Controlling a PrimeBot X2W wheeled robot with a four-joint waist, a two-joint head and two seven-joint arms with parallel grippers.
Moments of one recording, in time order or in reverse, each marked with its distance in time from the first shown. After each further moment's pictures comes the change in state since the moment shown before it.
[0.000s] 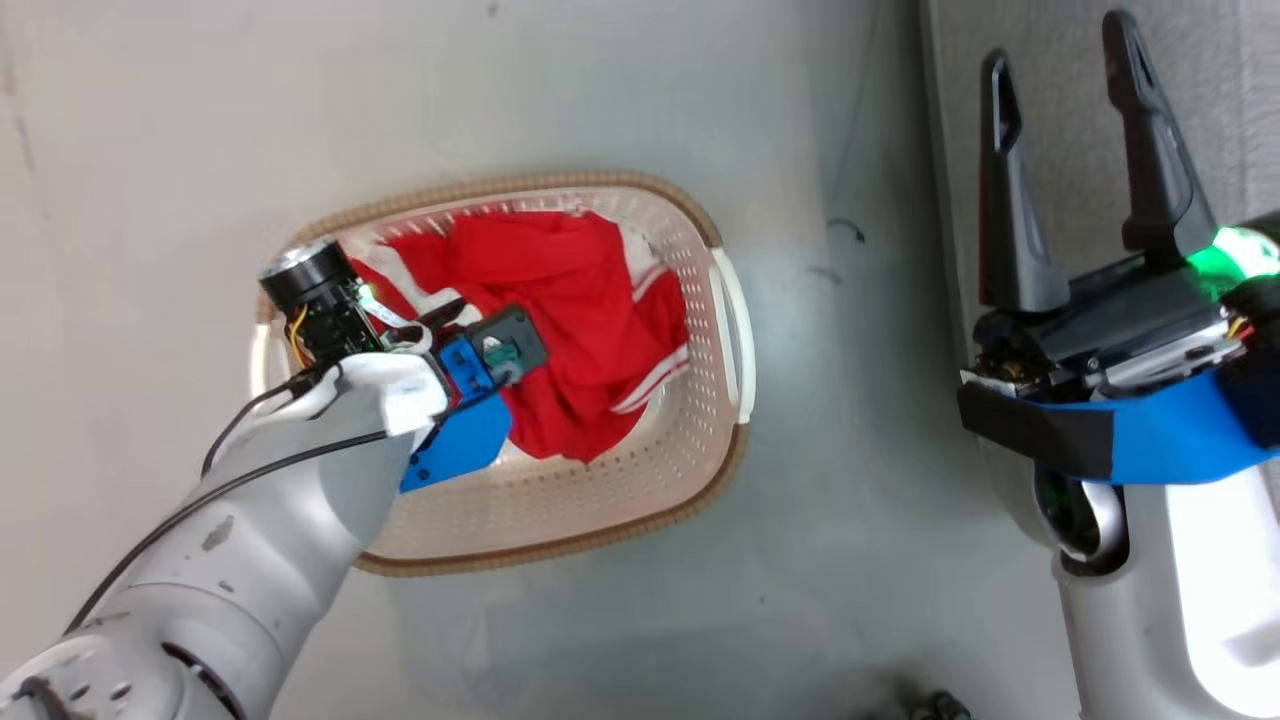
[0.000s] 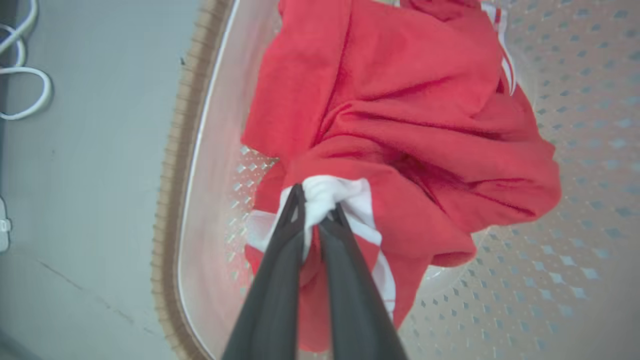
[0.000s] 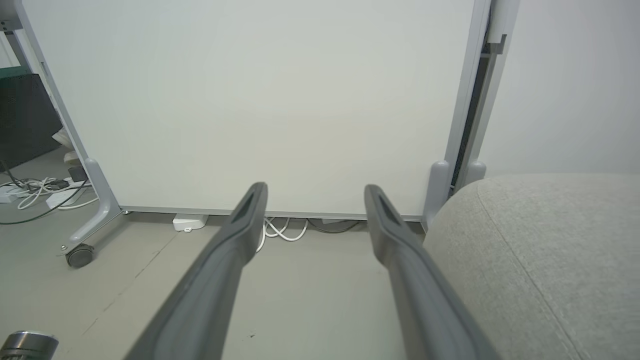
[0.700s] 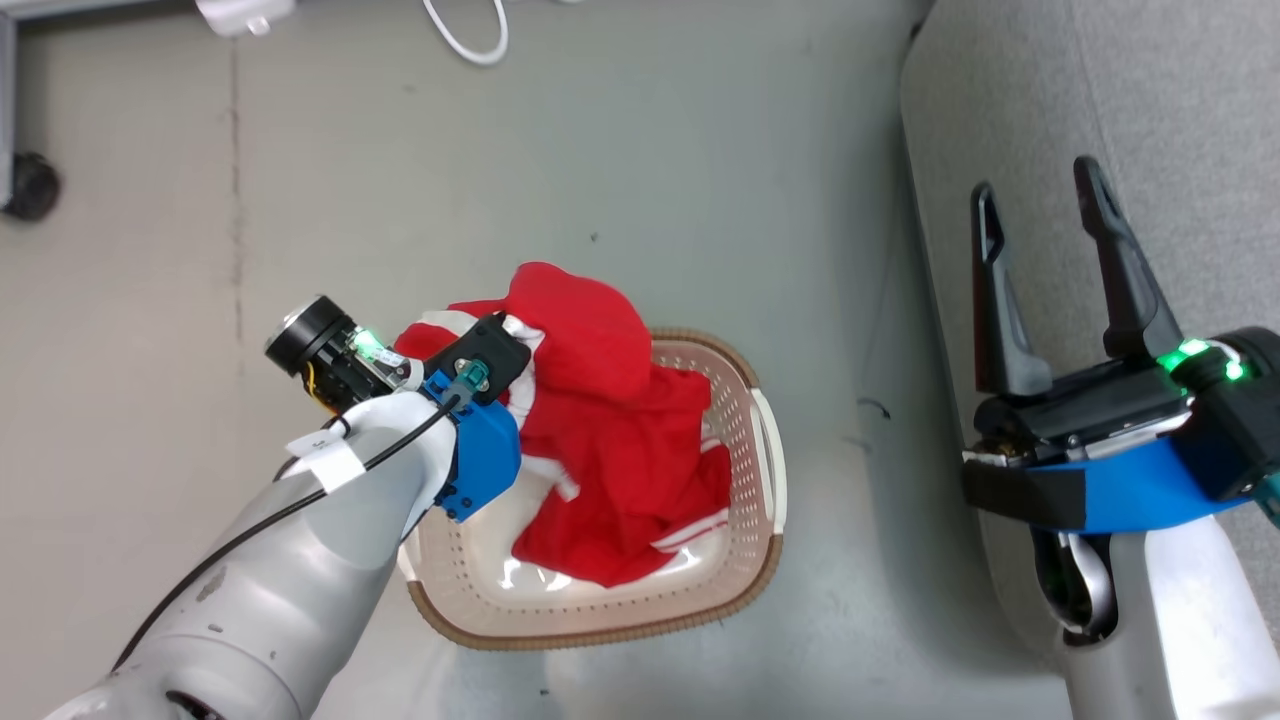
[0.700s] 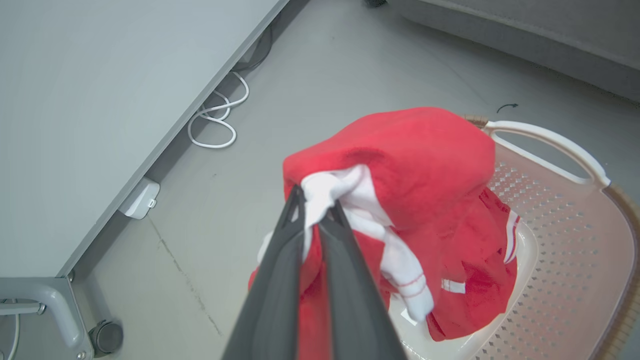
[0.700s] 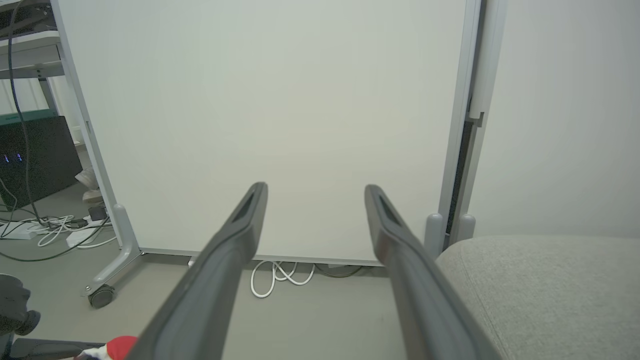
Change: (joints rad) left arm 0.100 0.003 0.119 -0.062 -0.230 0.015 -0.214; right arm 0.140 0.000 -0.042 0.069 -0.018 0.000 0.000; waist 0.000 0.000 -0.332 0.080
